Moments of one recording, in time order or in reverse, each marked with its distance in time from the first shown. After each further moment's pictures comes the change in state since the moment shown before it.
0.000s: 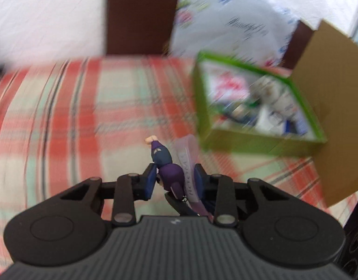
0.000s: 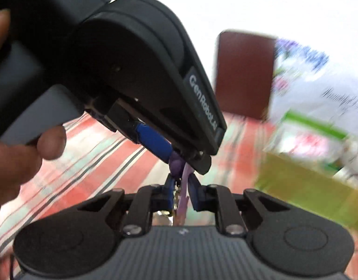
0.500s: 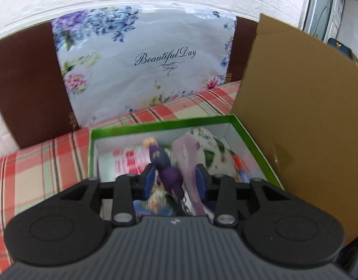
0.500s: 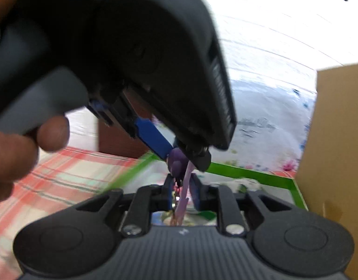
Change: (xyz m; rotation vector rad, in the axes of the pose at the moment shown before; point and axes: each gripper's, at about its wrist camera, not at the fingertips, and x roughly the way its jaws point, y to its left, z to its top) left arm 0.081 -0.136 0.097 0.253 -0.078 -0.076; right arm 0.022 -0.155 0.028 0.082 -0.099 -0.351
